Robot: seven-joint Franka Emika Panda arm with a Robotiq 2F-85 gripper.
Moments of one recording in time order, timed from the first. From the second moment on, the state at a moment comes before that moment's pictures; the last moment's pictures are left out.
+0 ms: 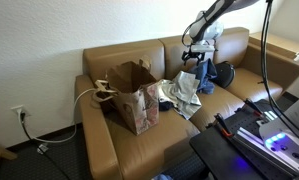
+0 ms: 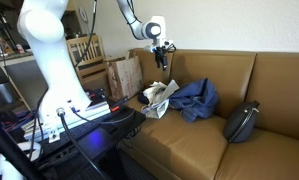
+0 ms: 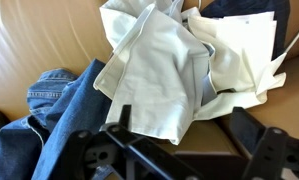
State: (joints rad) arm -0.03 0.61 -0.06 -1.96 0.05 2.55 0.30
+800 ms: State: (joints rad) arm -0.01 0.96 -0.10 -1.67 0.10 2.60 0.44
